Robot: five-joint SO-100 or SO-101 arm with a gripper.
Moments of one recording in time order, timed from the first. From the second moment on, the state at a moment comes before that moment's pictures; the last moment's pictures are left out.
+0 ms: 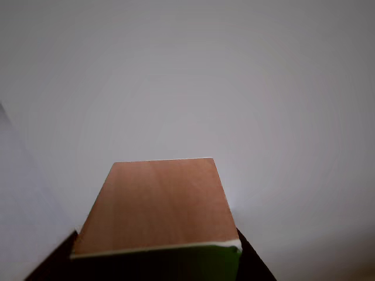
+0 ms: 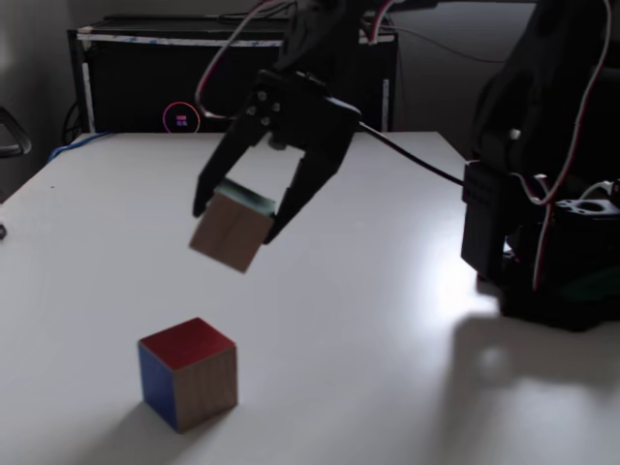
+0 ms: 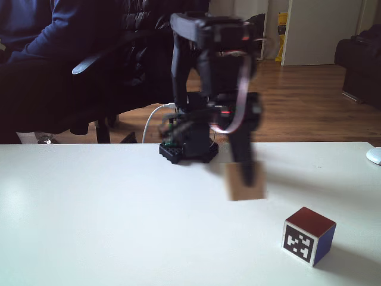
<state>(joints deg) -4.5 107.0 108.3 65.6 14.5</state>
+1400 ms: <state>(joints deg) -15.8 72.9 68.8 81.9 22.4</state>
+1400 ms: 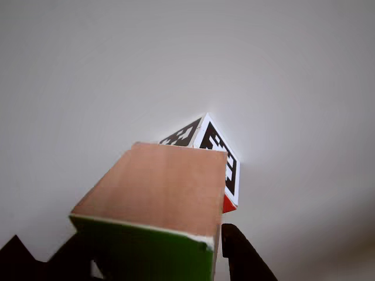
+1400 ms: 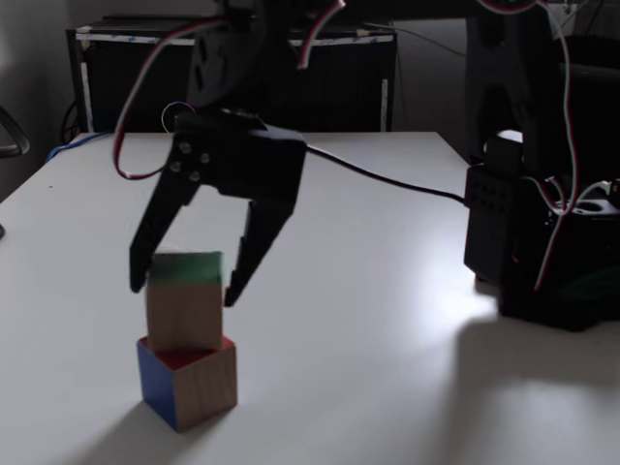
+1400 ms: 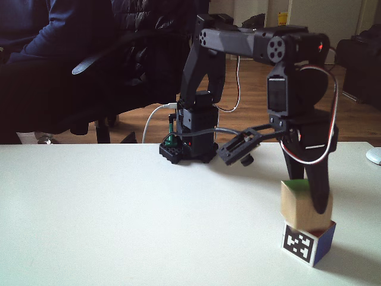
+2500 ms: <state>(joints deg) 15.4 164.5 148.1 53.6 2.4</state>
